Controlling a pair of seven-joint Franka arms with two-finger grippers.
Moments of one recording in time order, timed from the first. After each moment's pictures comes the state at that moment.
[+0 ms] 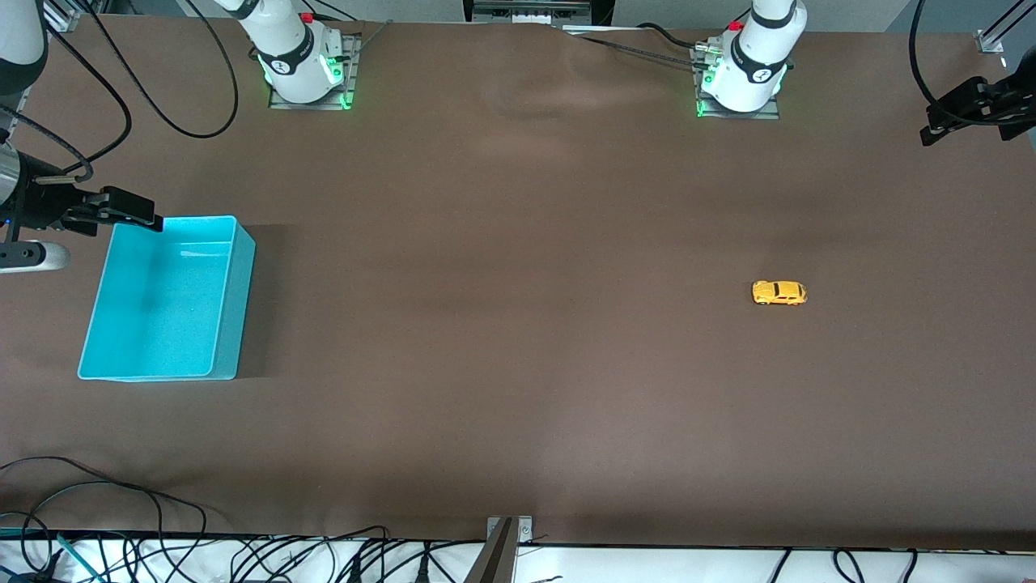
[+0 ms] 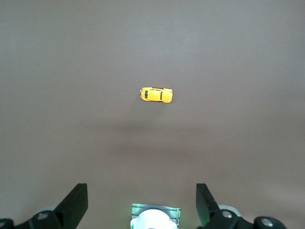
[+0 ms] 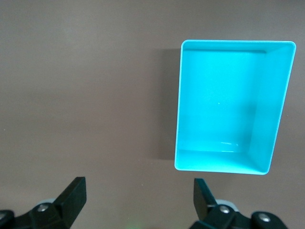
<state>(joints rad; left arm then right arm) 0.03 -0.04 -0.02 -1.47 0.03 1.31 -0.05 0.11 0.21 -0.14 -1.41 0.08 1.47 -0.08</state>
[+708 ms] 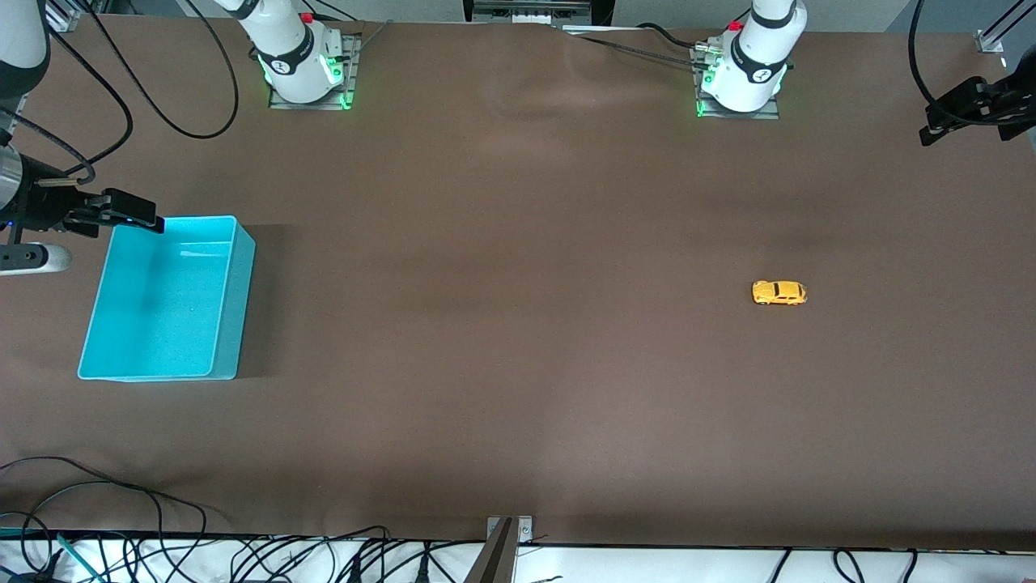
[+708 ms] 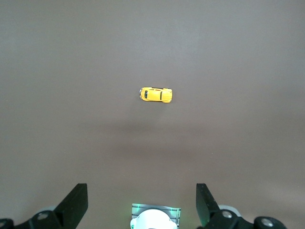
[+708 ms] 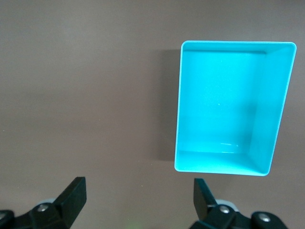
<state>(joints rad) 0.03 -0.04 -0.02 -1.47 0.03 1.31 -0.05 0.11 0.21 -0.14 -1.41 0.08 1.48 -0.08</state>
